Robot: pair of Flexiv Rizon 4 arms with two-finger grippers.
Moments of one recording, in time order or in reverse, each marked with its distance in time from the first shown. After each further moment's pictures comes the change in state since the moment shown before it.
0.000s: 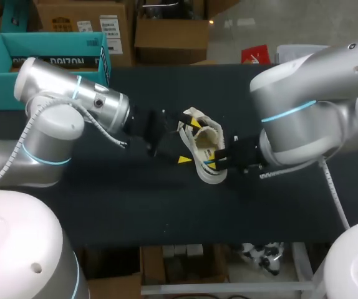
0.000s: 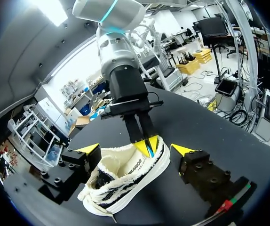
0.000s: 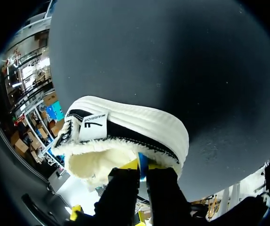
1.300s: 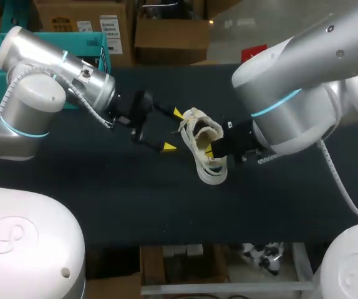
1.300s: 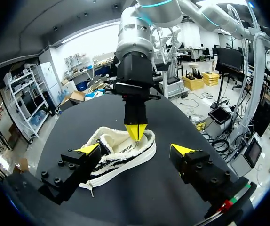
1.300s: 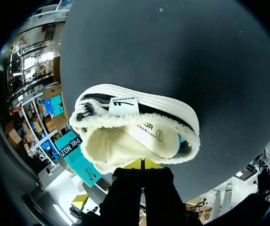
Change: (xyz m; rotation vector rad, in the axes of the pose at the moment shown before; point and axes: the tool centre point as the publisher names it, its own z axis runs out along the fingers) left arm -0.004 0.004 -0.048 -0.059 0.086 -0.356; right arm 0.022 -0.019 -0.012 -0.053 -0.064 -0.086
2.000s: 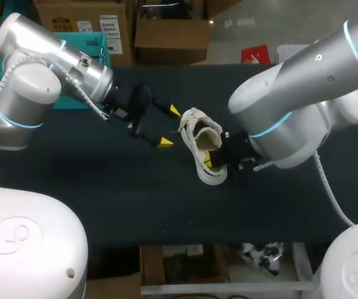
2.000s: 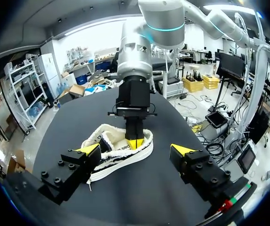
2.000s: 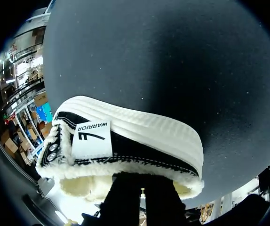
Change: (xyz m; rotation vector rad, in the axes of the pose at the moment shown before) left arm -0.001 -0.005 -0.012 -0.031 0.020 -0.060; right arm -0.017 0.026 0.036 0.002 -0.039 0.050
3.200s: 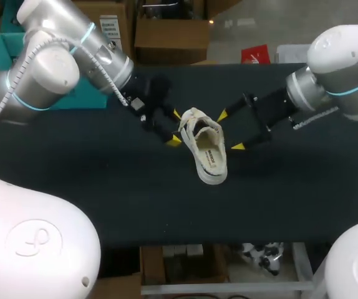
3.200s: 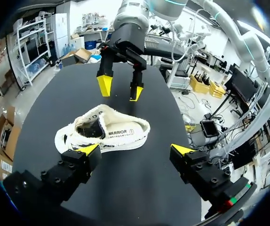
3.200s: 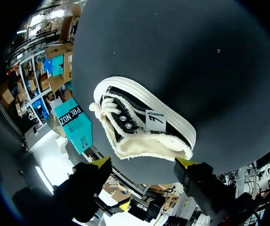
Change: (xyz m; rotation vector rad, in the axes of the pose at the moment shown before) left arm 0.001 0.001 0.010 -0.236 0.018 -0.344; right arm 0.047 0.000 -0.104 0.263 -0.081 -0.342
